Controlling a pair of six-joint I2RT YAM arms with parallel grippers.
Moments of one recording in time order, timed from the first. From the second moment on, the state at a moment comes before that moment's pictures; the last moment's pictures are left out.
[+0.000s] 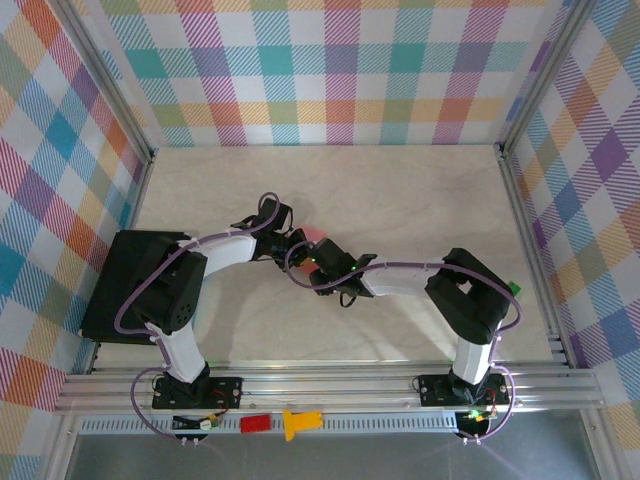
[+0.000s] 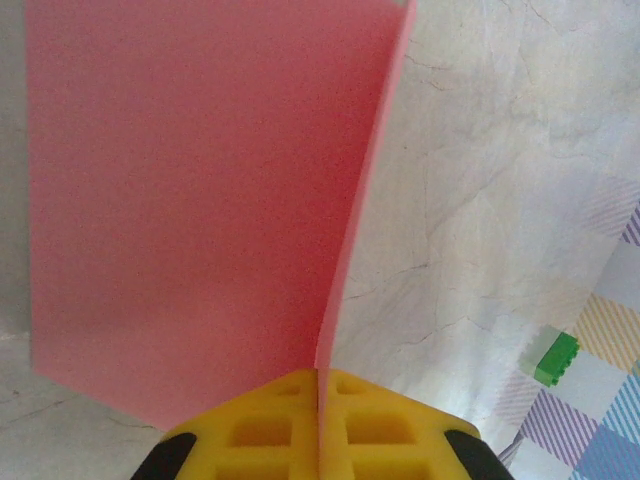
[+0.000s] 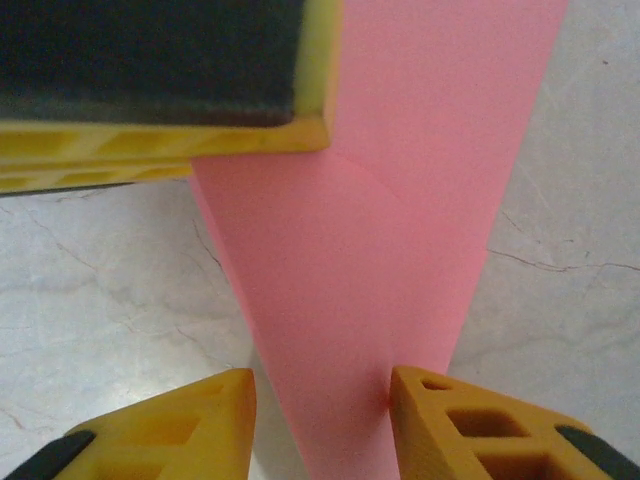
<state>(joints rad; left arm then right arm) -0.47 1.79 1.05 -0.24 0.47 -1.01 0.93 1.81 1.02 -0.21 0.16 0.35</state>
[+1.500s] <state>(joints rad) -0.47 1.79 1.05 -0.24 0.47 -1.02 0.93 1.84 1.04 -0.20 0.26 0.32</state>
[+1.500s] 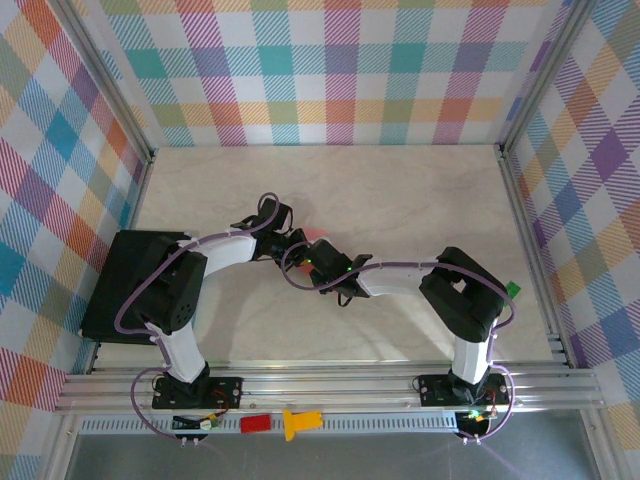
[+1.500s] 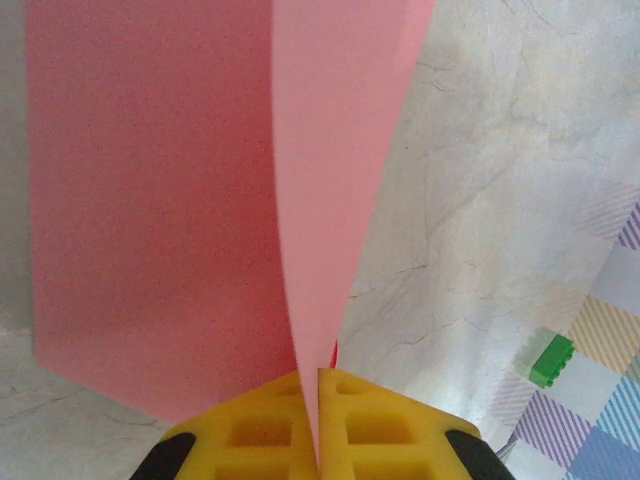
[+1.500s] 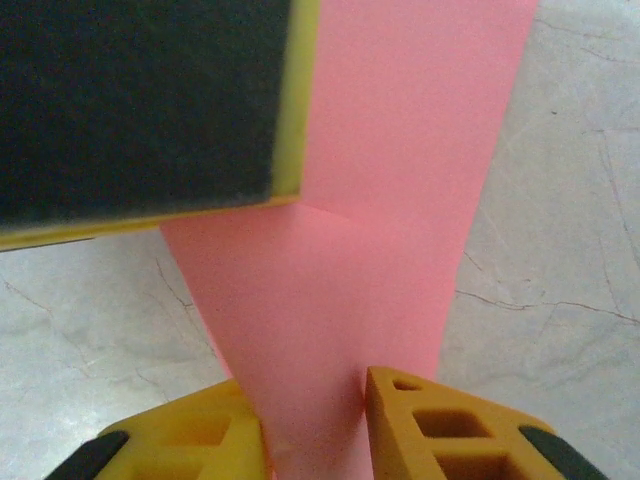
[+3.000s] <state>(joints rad) -0.38 1.59 0.85 -0.12 0.45 -1.10 0.93 1.82 0.95 -0.11 0.15 0.28</state>
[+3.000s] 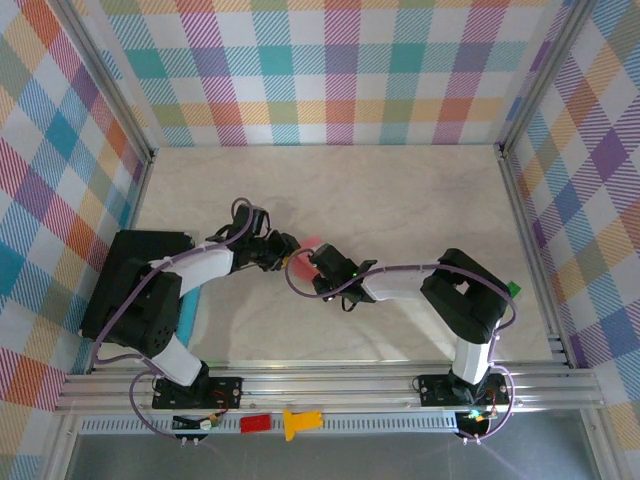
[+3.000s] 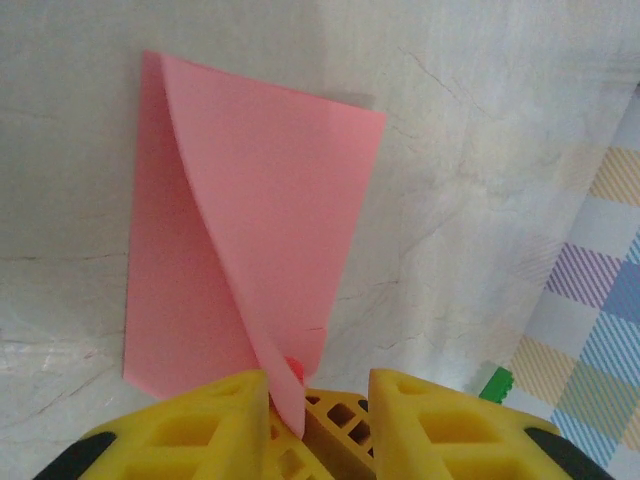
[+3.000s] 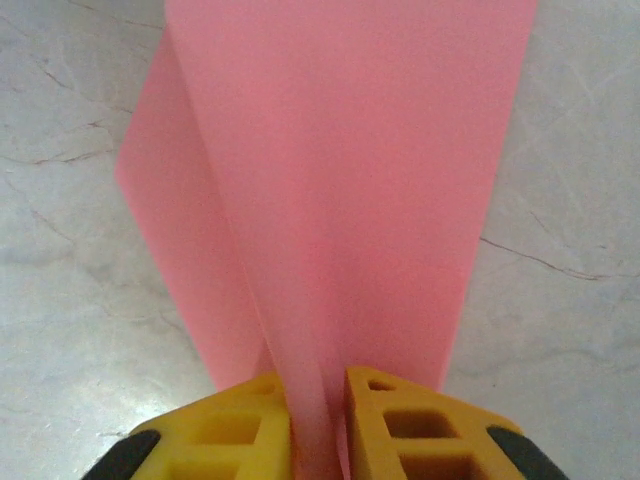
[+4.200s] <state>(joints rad) -0.43 1.68 0.64 0.30 0.50 -1.24 0.83 1.76 0.83 0.06 -0.14 0.42</state>
